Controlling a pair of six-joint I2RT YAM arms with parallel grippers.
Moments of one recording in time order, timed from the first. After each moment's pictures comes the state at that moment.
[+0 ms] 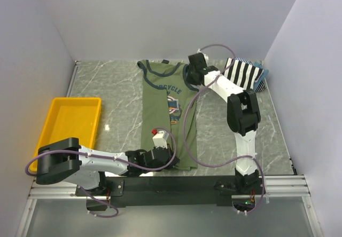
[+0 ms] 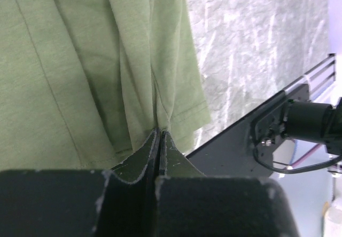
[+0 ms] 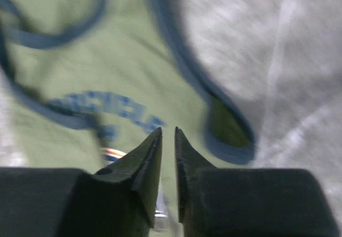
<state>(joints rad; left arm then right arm) -1.33 1.34 0.47 0.25 -0.36 -1.14 0.40 2.14 1.81 -0.46 0.16 0.58</state>
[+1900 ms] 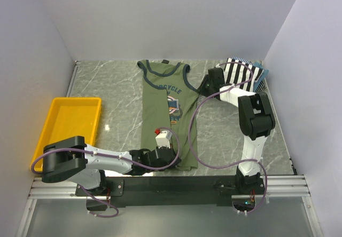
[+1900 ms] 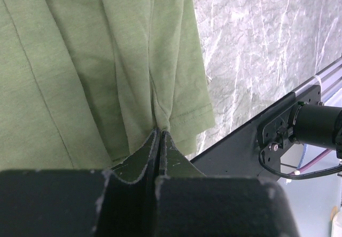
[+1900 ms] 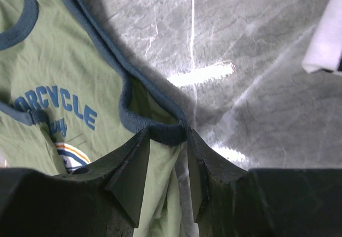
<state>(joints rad) -1.33 1.41 0.51 0.24 -0.35 -1.14 0.23 1.98 1.28 -0.06 -0.02 0.67</state>
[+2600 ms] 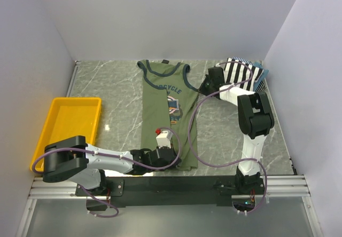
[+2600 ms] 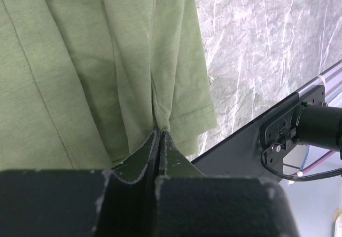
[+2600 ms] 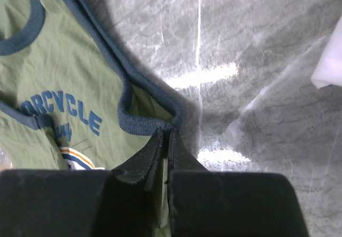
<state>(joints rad) -1.33 1.42 0.53 0.22 -0.35 -1.14 0.23 2.01 1.29 -0.03 -0.04 0.67</state>
